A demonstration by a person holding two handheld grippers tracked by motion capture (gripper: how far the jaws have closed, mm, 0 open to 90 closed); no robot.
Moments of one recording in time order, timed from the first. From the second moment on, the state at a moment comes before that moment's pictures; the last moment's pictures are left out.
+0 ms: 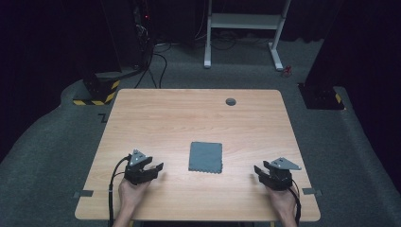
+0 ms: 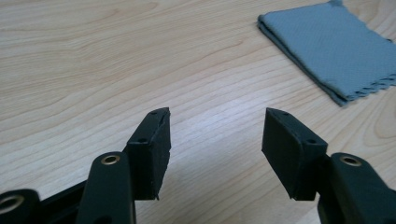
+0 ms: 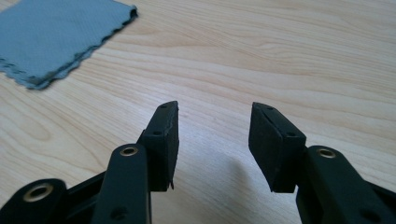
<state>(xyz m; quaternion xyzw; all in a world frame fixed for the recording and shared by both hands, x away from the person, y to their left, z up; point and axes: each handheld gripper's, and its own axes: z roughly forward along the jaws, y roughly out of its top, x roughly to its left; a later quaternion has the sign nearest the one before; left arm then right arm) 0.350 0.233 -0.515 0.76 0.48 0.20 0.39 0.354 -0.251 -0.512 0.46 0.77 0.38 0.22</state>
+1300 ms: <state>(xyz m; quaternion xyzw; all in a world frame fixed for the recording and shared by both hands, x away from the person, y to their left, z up) 0.360 0.243 -0.528 0.76 0.50 0.22 0.35 0.371 -0.266 -0.522 0.52 0.76 0.32 0.23</state>
